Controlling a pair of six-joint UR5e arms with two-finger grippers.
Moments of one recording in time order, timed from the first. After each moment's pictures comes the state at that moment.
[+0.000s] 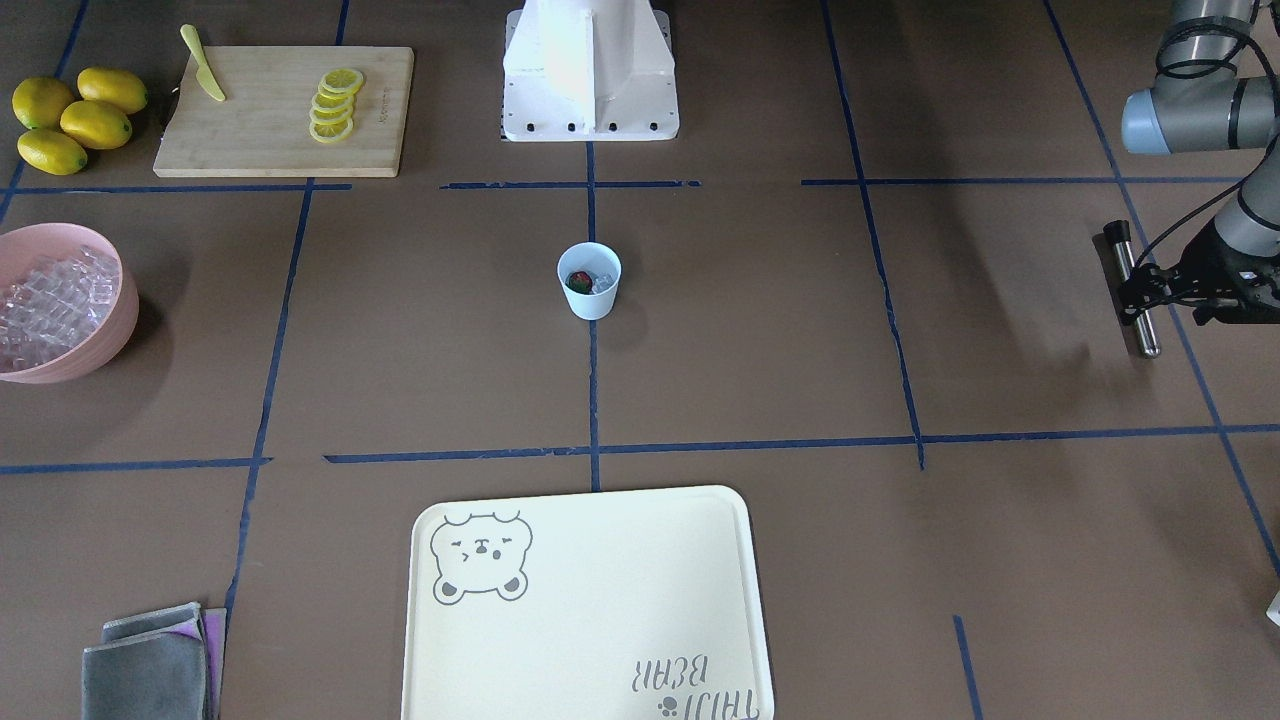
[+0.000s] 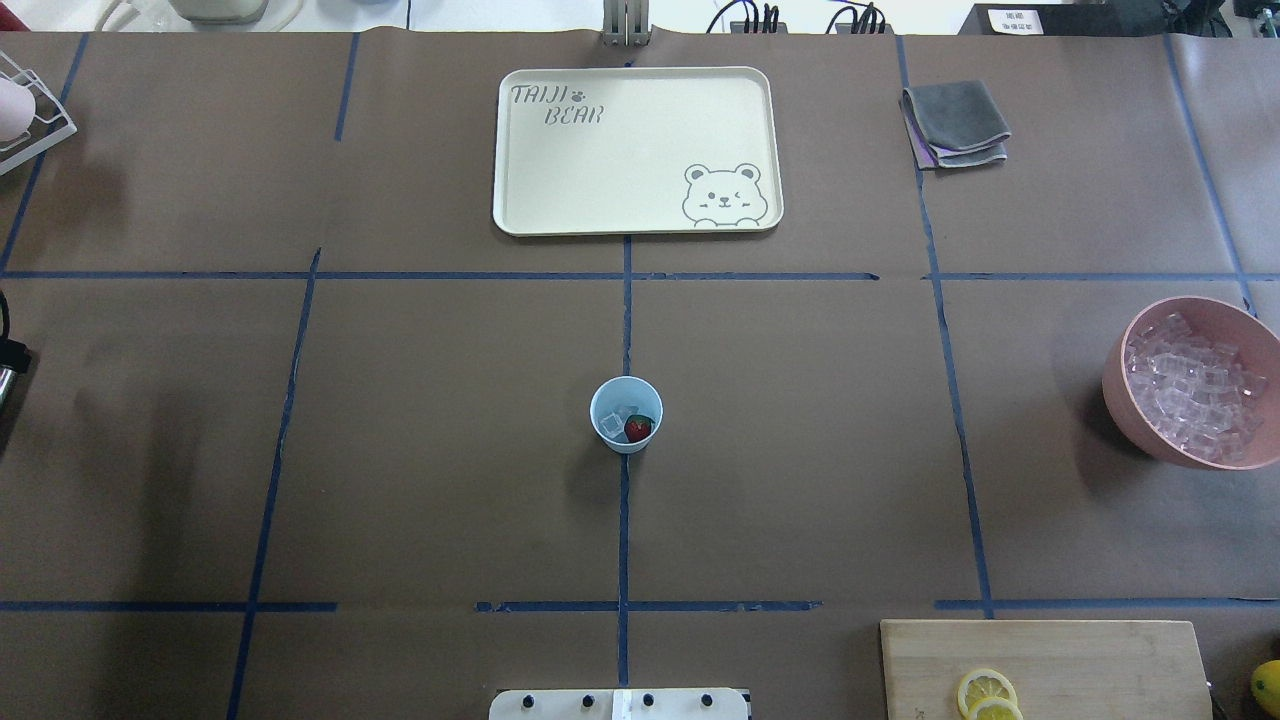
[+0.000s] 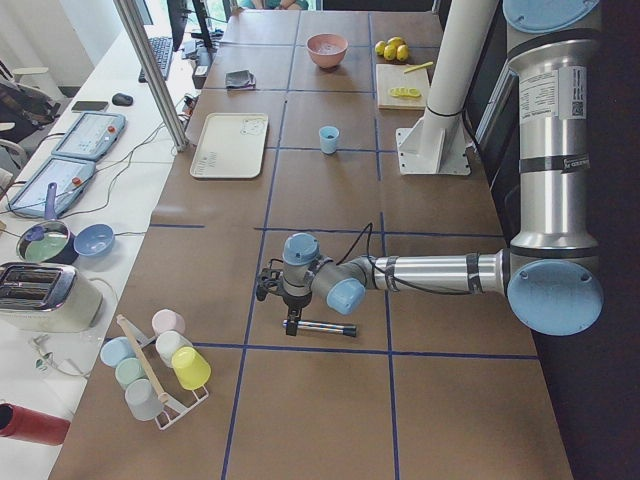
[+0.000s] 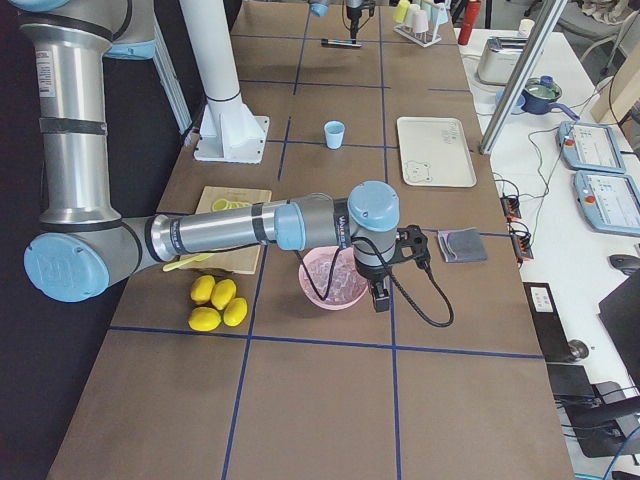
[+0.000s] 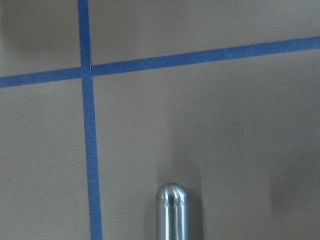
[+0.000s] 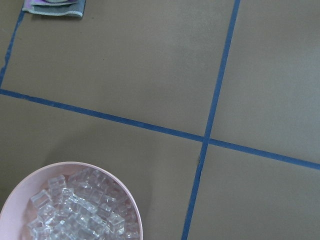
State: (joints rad) left arm -1.12 -1.47 -1.55 -2.14 -2.12 -0.53; right arm 1.60 -1.58 1.78 -1.62 2.39 -0.13
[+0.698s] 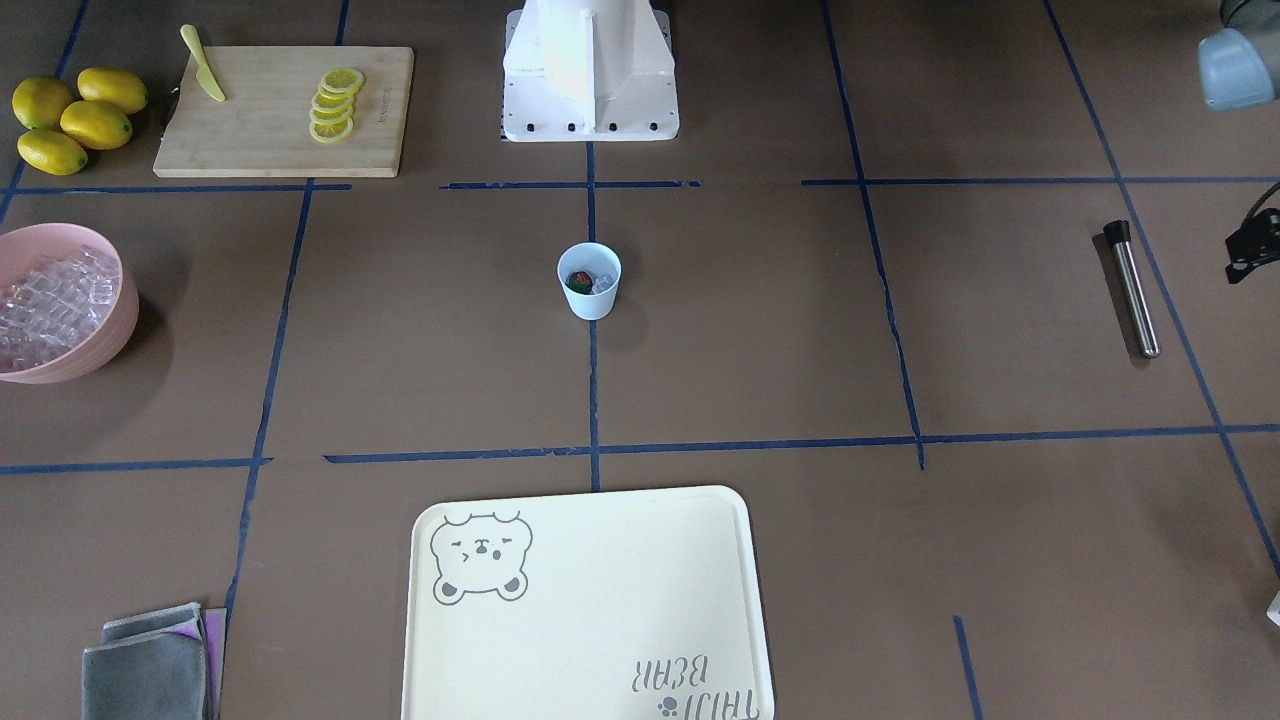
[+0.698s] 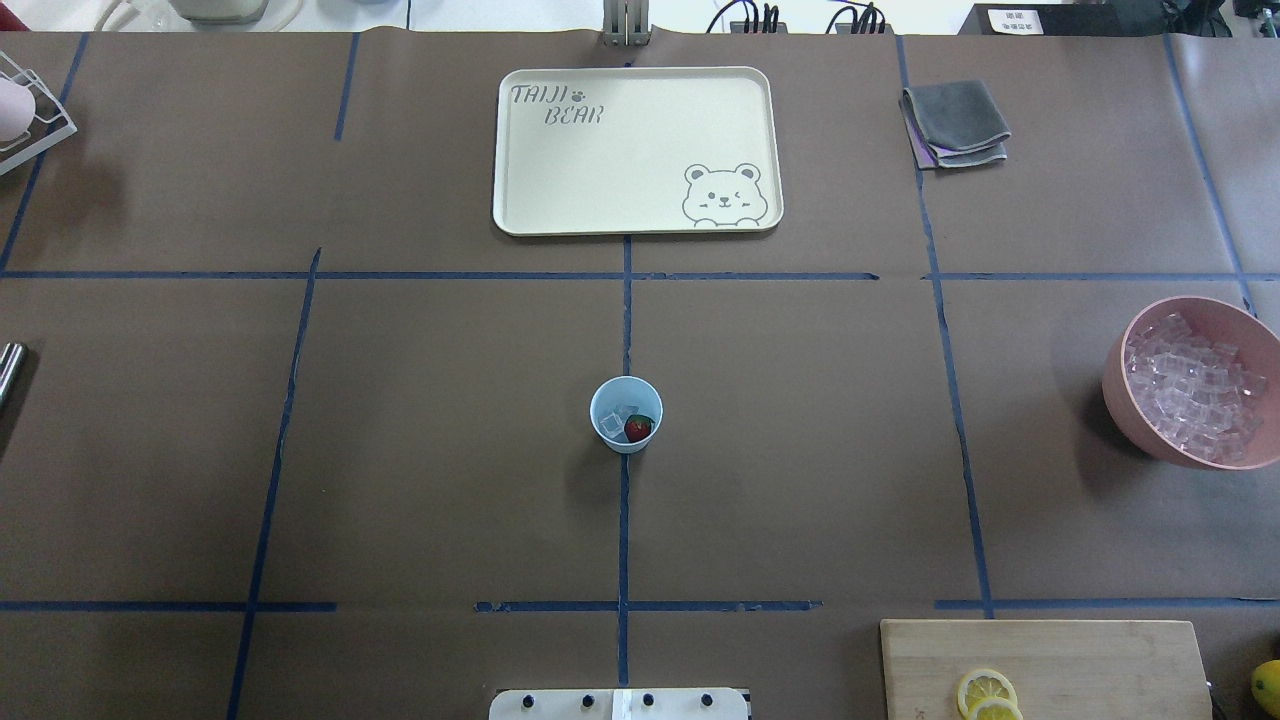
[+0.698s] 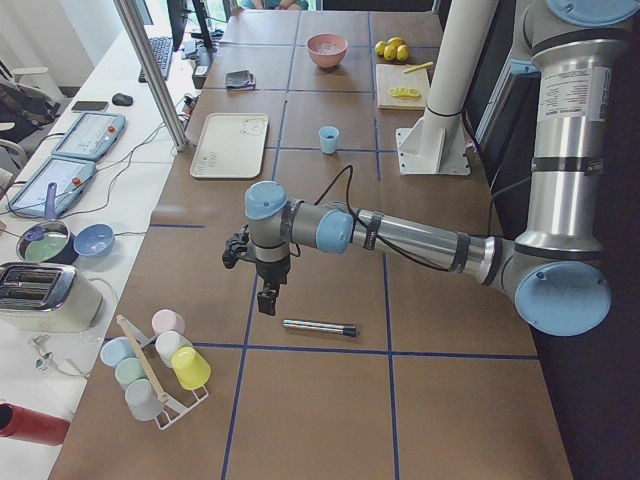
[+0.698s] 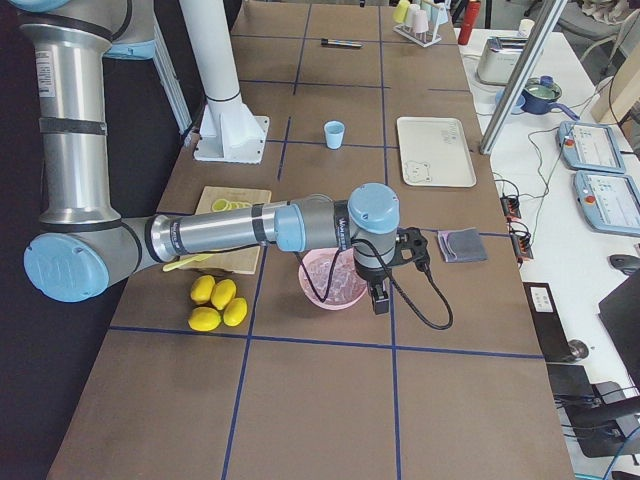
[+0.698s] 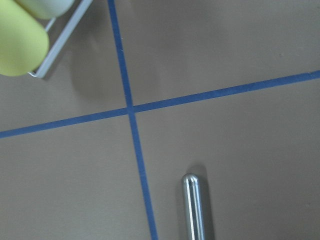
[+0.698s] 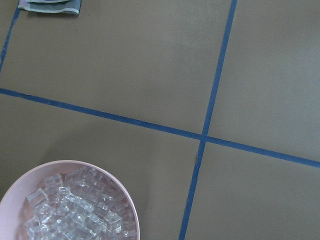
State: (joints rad) left arm -1.46 -1.57 -1.76 -1.51 -2.26 0.01; right arm 1.60 -1.58 1.77 -1.63 2.38 -0.14
